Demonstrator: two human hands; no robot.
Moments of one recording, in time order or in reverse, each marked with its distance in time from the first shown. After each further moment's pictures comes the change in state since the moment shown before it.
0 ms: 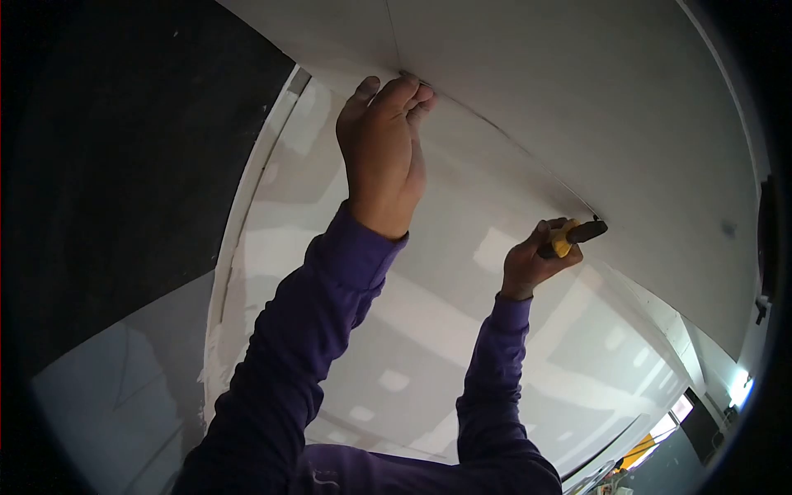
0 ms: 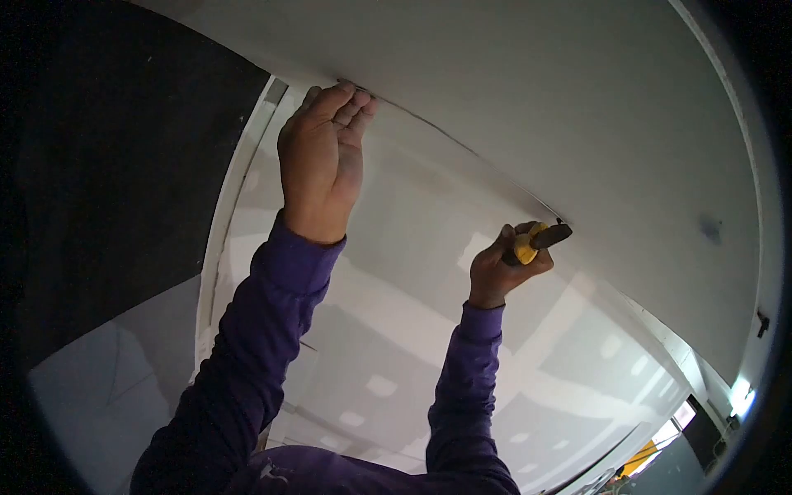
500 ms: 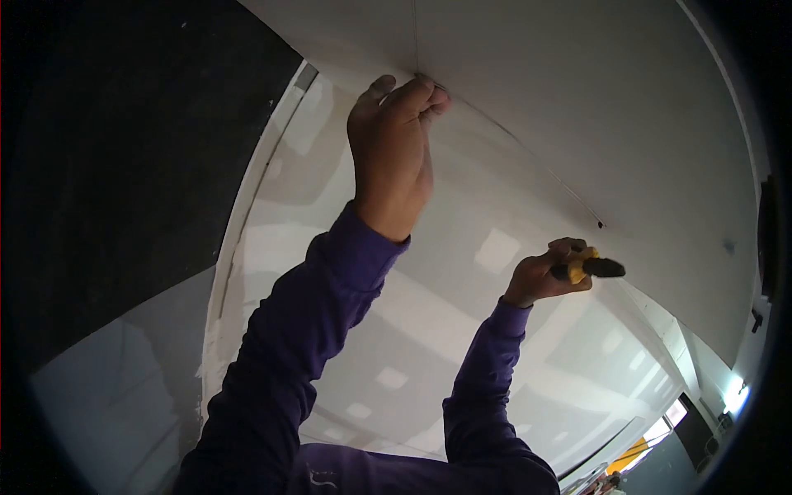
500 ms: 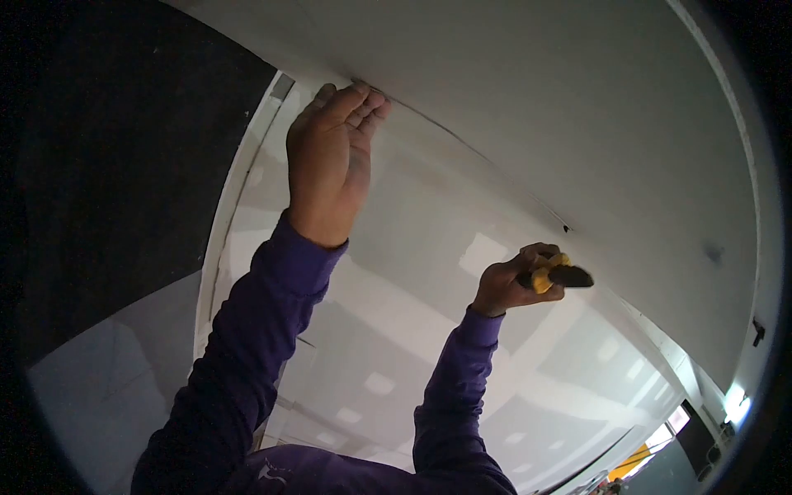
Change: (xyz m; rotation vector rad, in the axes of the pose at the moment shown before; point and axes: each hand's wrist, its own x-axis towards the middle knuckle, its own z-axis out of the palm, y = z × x) left_hand 0.000 0.004 -0.002 0.014 -0.035 -0.021; right_hand -0.005 0.003 -0.004 0.231 0.160 0.024
